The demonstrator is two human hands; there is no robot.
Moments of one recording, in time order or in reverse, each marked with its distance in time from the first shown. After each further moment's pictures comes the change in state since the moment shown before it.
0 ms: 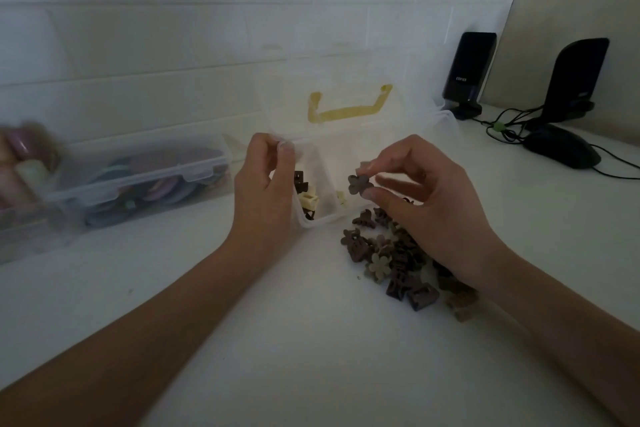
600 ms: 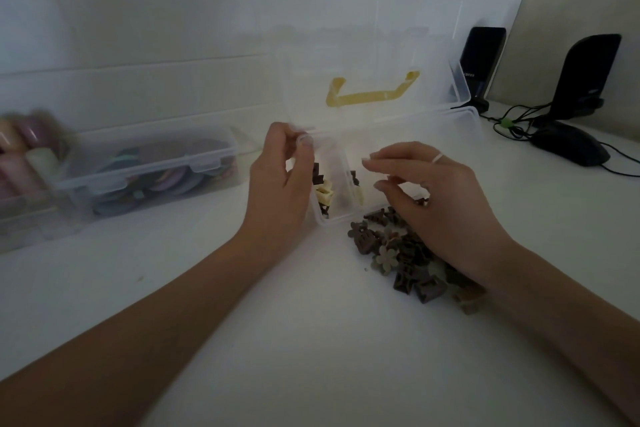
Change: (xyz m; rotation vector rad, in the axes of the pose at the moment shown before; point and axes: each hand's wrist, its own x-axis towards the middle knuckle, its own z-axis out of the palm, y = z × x) left_hand -0.005 0.006 0.002 0.038 -0.041 0.151; right_hand 0.001 0.012 -0.001 -0.498 0.012 -0.214
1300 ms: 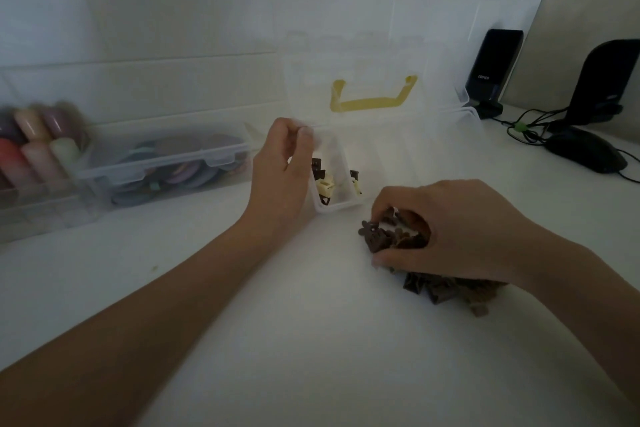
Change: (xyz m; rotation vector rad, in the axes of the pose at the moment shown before) left_hand 0.012 -0.013 -0.006 -0.069 0.012 -0.125; right_hand 0.004 -0.024 -0.026 -0.445 -0.625 0.018
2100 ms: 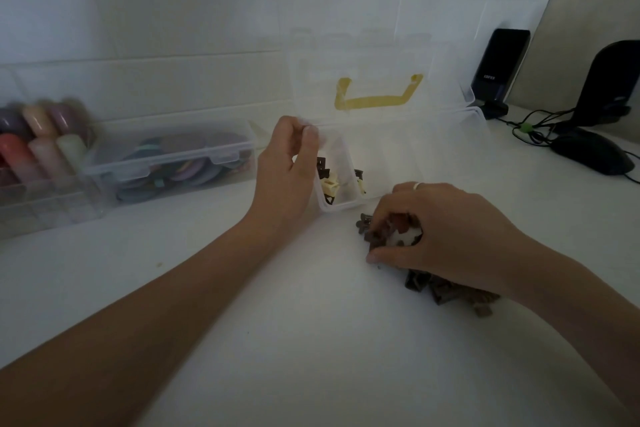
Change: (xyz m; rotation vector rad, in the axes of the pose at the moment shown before) left_hand 0.001 -0.003 0.000 0.002 -0.003 0.002; right_hand 0.005 -0.011 0.009 0.118 0.020 0.093
